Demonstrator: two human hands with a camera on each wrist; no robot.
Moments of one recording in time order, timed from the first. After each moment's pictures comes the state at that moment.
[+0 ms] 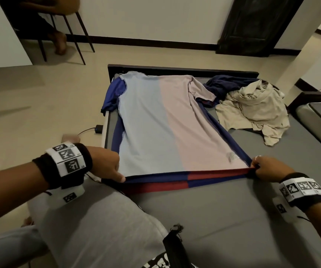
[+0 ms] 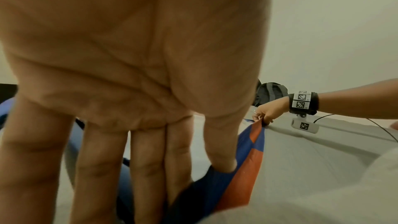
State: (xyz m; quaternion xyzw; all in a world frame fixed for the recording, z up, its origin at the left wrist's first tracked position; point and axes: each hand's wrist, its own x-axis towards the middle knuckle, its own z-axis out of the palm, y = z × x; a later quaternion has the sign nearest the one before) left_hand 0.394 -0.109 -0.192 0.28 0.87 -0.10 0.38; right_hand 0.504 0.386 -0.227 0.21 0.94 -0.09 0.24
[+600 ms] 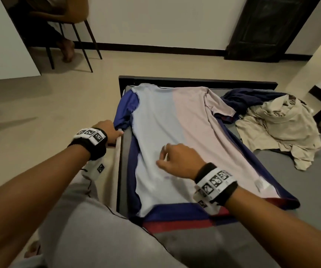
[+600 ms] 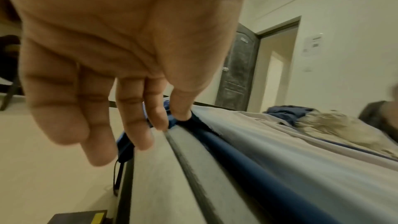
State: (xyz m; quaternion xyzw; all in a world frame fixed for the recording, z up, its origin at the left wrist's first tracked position) left_hand 0.196 -0.152 -0.231 0.00 0.97 0.14 0.17; right_hand 0.360 0.090 -0.197 -0.08 0.98 -0.16 0.09
